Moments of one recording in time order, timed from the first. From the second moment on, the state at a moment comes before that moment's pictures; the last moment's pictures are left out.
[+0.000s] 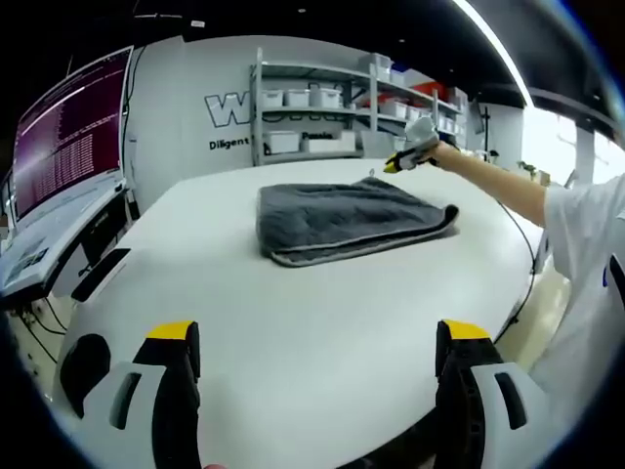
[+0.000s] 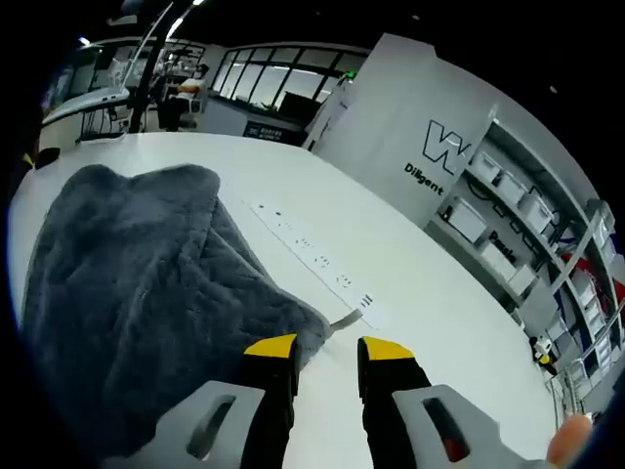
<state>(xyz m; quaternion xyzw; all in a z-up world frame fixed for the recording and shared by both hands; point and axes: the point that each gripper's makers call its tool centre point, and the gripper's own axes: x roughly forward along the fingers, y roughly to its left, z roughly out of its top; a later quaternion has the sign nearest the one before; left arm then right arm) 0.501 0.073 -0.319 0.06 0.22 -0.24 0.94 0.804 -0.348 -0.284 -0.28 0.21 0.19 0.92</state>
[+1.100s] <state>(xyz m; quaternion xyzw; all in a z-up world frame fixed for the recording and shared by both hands) 0.490 0.057 -0.306 0.06 0.20 -0.26 0.94 0.579 -0.316 -0.239 -0.15 0.13 0.17 0.97</state>
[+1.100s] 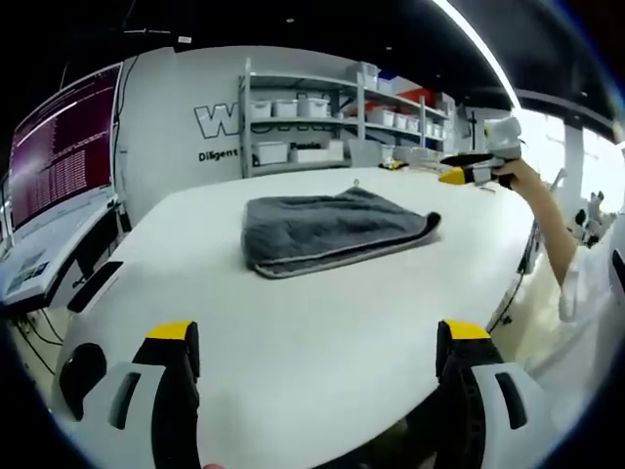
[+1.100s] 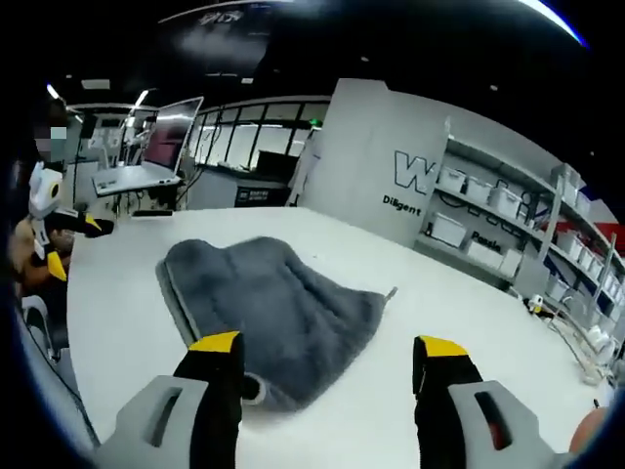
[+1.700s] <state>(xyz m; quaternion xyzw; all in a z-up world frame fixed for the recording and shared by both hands) 0.494 0.044 -0.315 0.07 0.21 -0.28 0.94 0.500 -0.292 -0.306 -0.11 0.20 0.17 0.96</state>
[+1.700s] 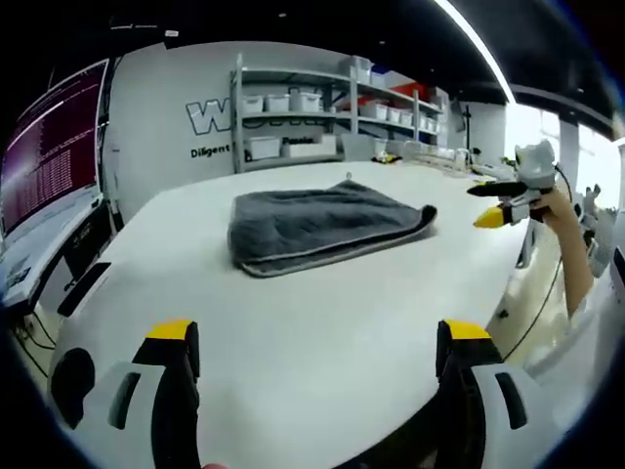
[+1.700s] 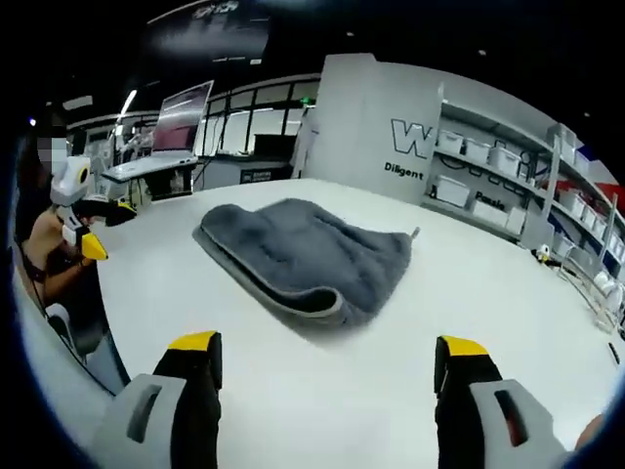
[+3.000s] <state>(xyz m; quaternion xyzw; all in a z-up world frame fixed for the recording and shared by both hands) 0.493 0.041 -0.316 0.07 0.21 -0.28 0.93 0.557 -0.289 -0.314 -0.14 0.20 0.14 0.96</state>
